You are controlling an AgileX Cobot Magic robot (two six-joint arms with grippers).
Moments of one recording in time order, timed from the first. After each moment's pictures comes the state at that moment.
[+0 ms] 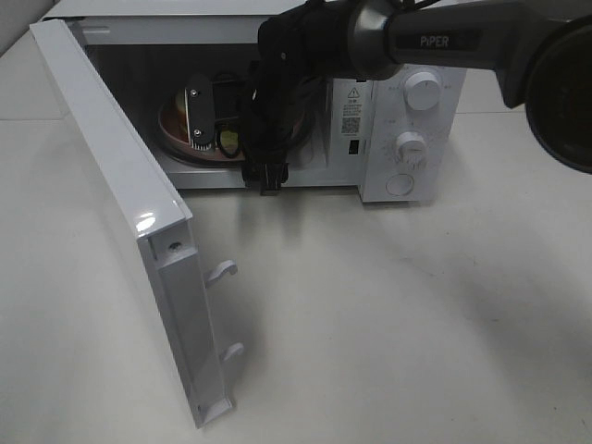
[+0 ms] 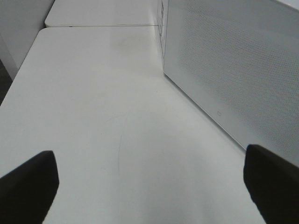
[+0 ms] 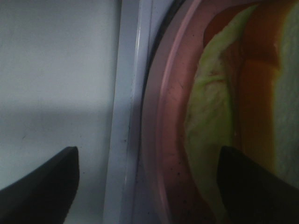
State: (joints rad) left arm 0.09 0.00 -0.50 -0.18 1.05 0.14; right arm 0.62 2.37 -1.92 -0.12 0.58 -1.03
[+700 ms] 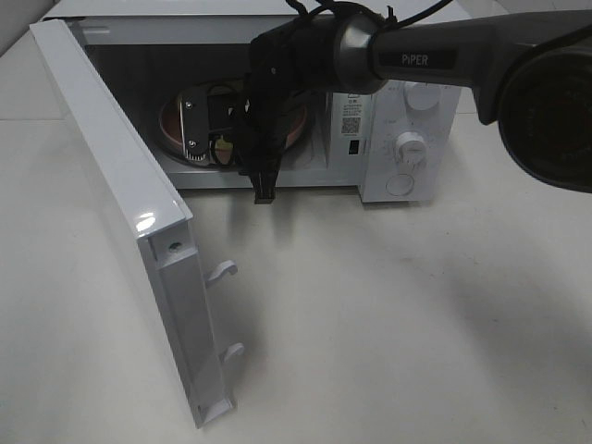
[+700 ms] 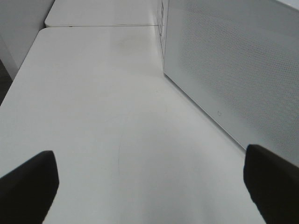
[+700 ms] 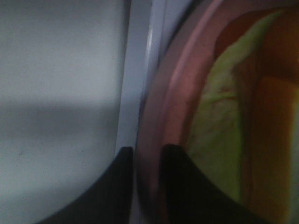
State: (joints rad) left arm 0.09 0.00 -0.50 -0.18 1.05 0.14; right arm 0.63 2.41 -1.96 -0.13 0.58 -1.01
